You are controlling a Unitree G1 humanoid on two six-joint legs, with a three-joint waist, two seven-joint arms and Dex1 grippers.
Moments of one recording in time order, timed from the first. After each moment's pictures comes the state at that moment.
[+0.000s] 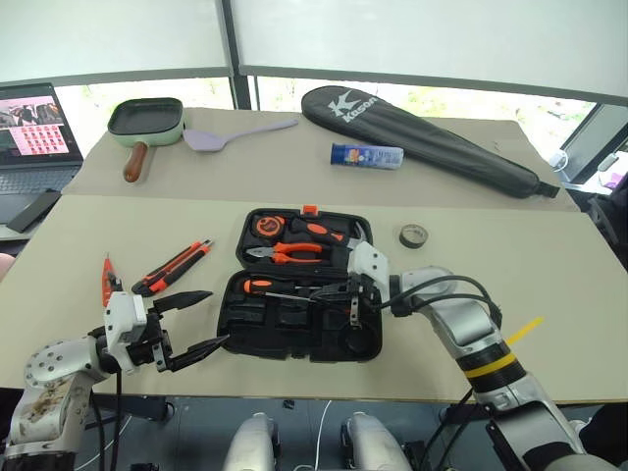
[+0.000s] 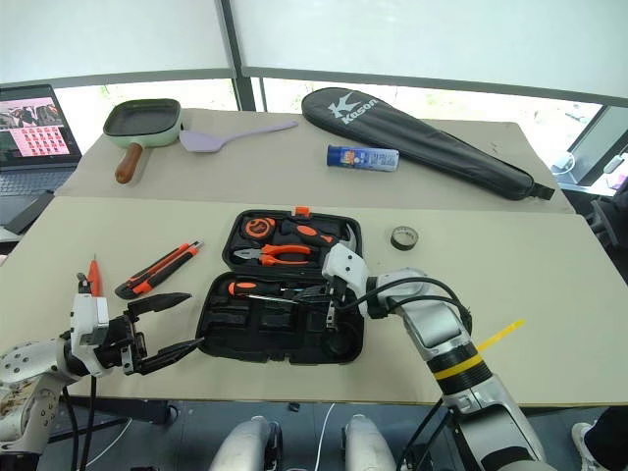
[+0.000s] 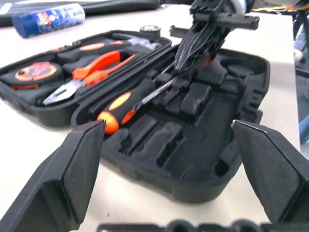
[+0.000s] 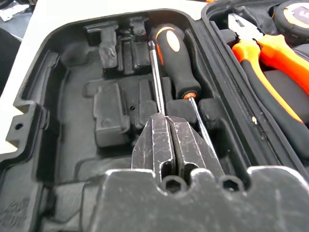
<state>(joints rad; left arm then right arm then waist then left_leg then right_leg) 0.12 0.68 0.29 -0.09 -0.55 -0.02 -1.27 -0.54 -0.41 0.34 0.05 0.19 0.38 1.04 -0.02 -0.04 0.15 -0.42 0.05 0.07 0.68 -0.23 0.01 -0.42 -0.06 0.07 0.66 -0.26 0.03</state>
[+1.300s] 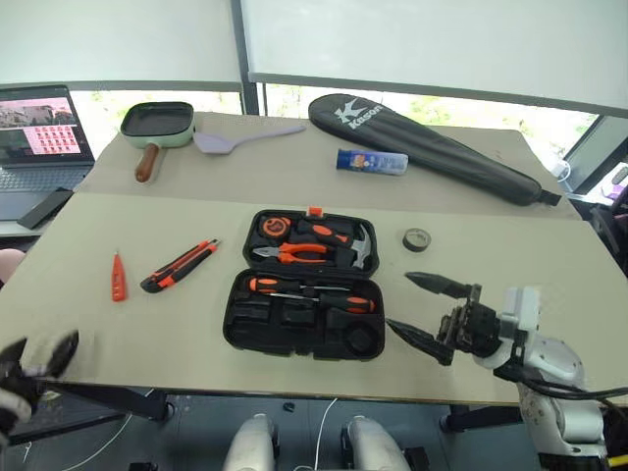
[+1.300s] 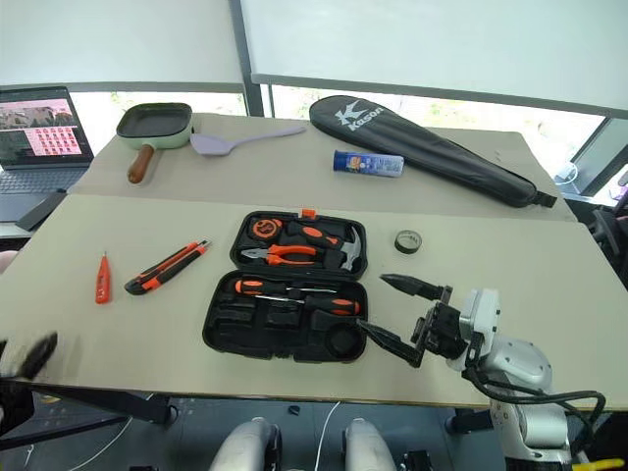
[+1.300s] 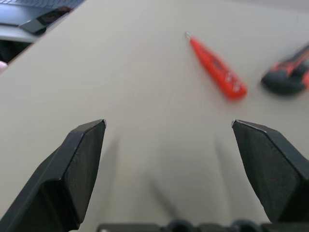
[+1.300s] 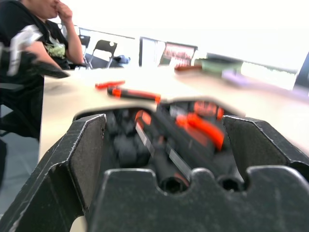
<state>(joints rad) 0.26 0.72 0.78 -0.12 -0.69 0.56 -0.42 0.00 -0.47 -0.17 -0.35 0.58 0.02 1.10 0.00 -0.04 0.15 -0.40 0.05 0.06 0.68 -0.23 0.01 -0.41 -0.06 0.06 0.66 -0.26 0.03</state>
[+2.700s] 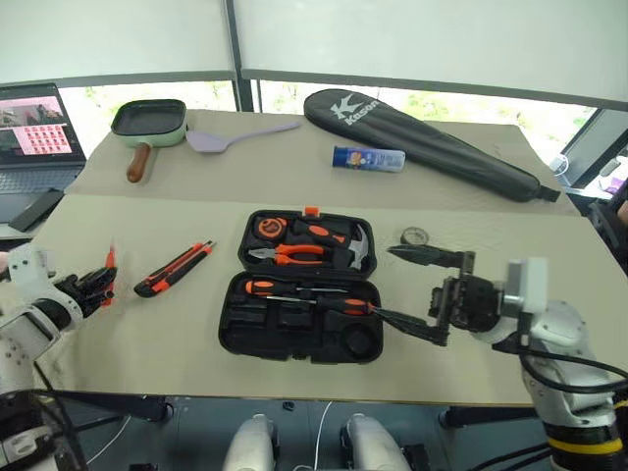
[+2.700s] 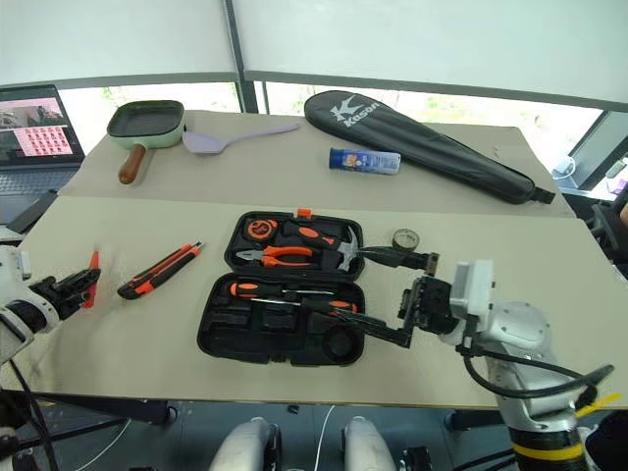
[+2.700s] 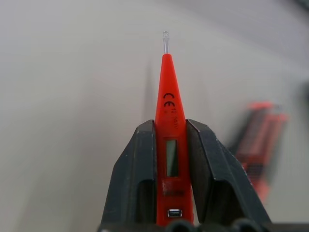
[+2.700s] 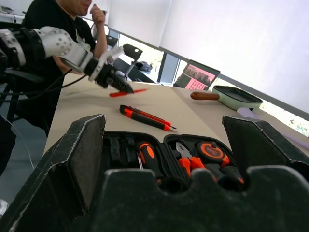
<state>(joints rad) -0.13 0.78 0.61 0.08 -0.66 0.67 -0.86 -0.05 -0.61 -0.14 -0.45 0.64 0.05 1.08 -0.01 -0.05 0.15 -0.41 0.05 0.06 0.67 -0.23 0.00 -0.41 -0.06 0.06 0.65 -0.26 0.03</state>
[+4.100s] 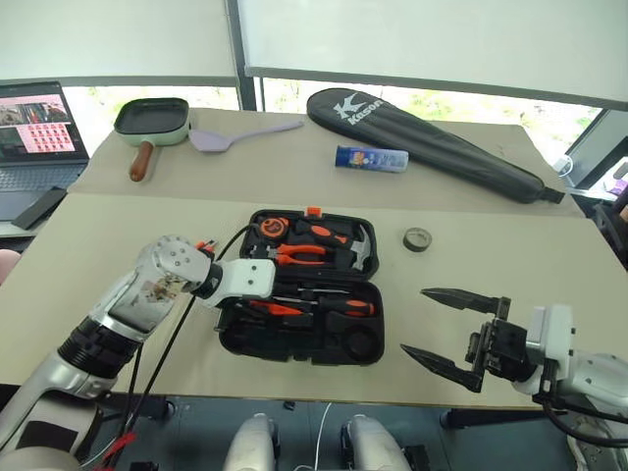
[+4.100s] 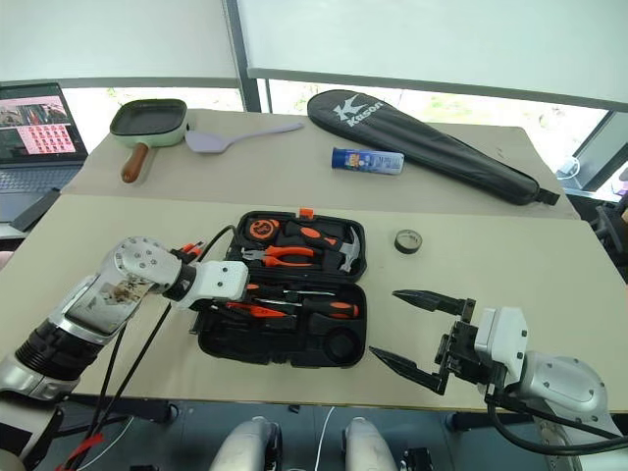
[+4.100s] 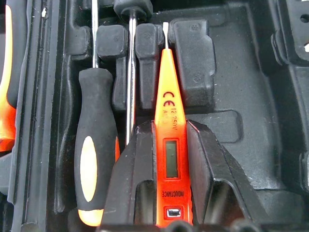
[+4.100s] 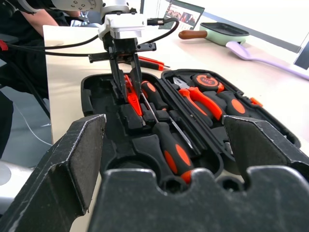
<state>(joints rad) -0.58 0.84 -0.39 -0.12 0.00 0.35 -1.35 0.25 -0.68 -0.26 -0.56 0.60 0.05 1.02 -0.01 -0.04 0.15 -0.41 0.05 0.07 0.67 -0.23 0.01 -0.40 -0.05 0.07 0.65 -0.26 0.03</state>
